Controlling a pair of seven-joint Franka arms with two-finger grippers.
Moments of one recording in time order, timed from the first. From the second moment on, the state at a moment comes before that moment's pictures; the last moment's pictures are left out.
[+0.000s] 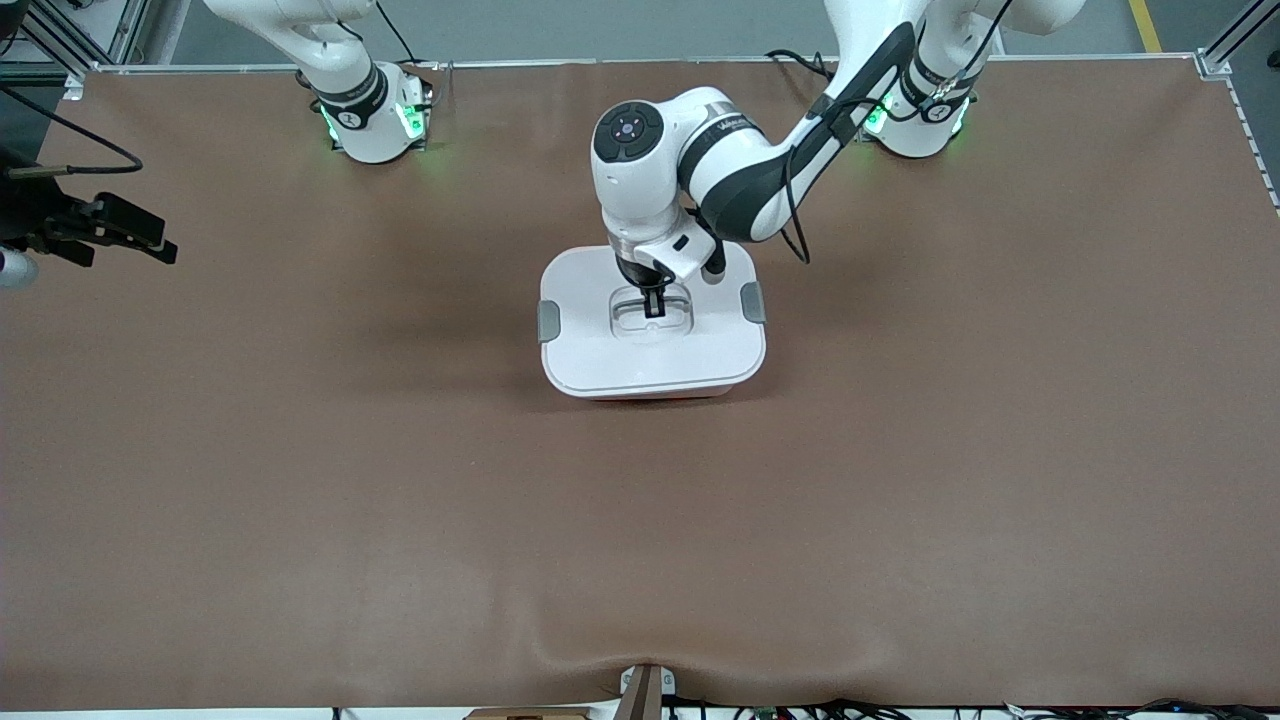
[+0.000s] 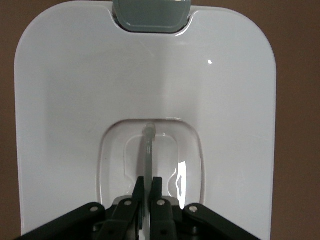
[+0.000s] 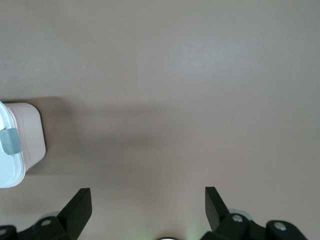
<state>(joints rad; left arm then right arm) -0.60 0.52 -0.35 -1.57 0.30 2.04 -2.69 0.01 -0.02 -0.05 -1.58 0.06 1.48 -0.03</state>
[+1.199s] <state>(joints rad) -0.65 0.52 -0.35 -1.58 0.40 2.02 -2.73 0.01 -0.02 -0.05 -1.55 0.05 1.47 -0.03</state>
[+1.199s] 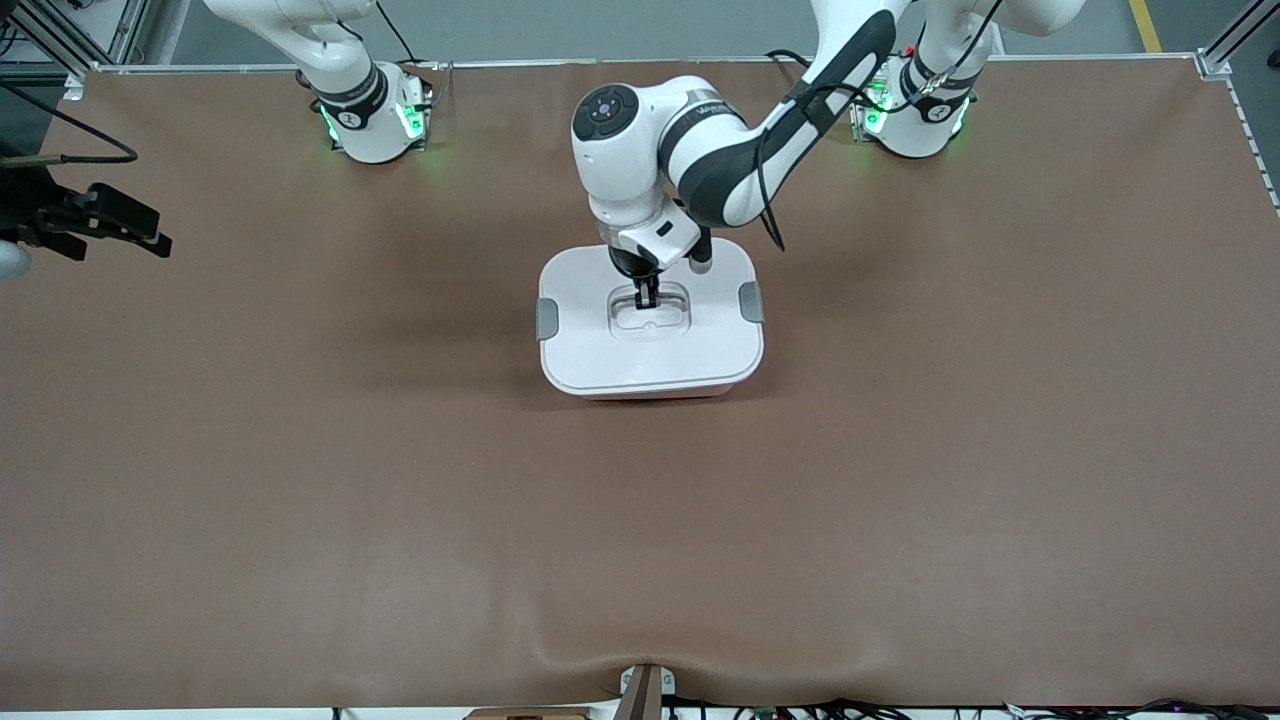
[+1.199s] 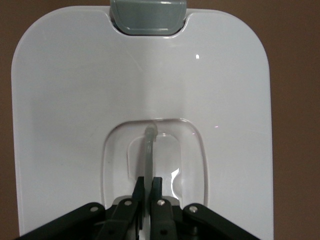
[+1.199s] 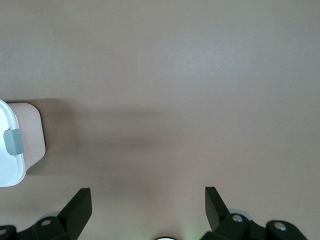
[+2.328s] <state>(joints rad) -0.65 0.51 -0.35 -1.59 0.41 2.02 -2.73 0.01 -0.01 -0.05 -1.53 0.05 1.47 -0.03</state>
